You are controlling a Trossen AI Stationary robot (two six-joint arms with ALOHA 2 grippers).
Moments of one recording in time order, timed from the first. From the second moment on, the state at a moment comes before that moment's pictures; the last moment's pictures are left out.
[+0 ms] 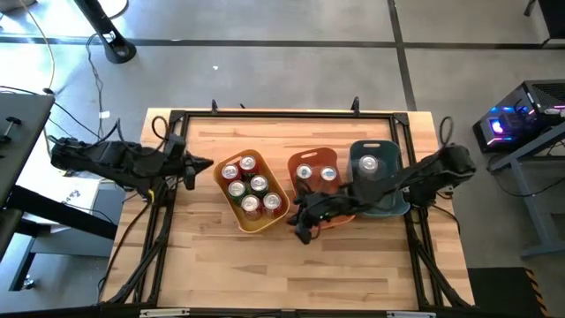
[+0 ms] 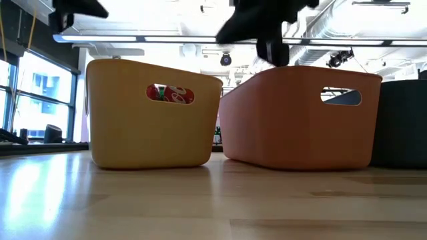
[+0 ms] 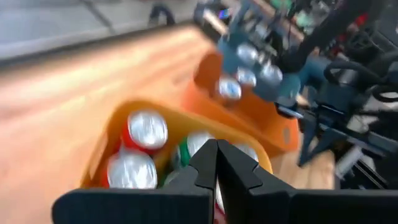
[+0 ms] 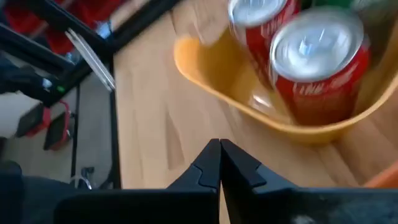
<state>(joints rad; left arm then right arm) -0.25 0.62 0.85 -0.75 -0.54 -0.81 0.27 1.63 1.13 -0.13 0.07 0.75</state>
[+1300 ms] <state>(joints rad) -0.53 1.21 0.40 -0.57 -0.63 -1.98 0.22 1.73 1.13 -0.15 0.10 0.78</state>
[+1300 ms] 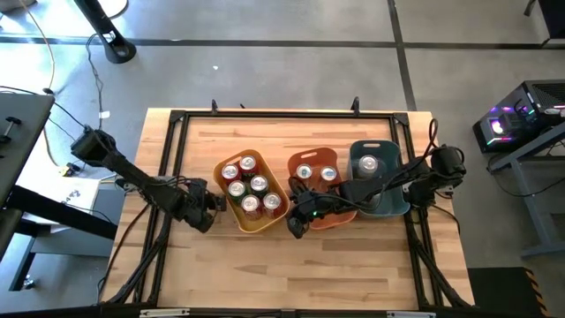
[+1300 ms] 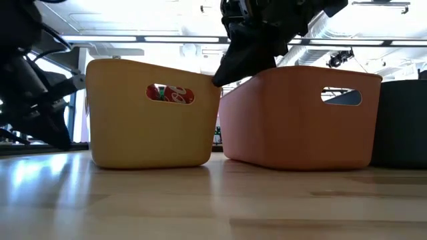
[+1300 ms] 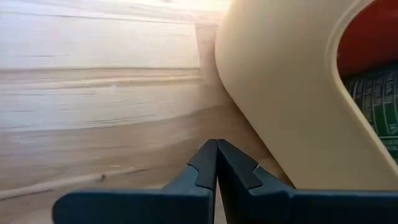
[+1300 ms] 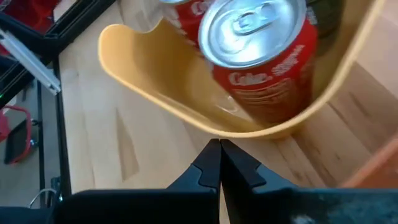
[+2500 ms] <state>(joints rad) -0.04 1.21 0.39 -0.53 -0.74 -1.58 0.14 1.75 1.18 -0.12 0.13 0.76</state>
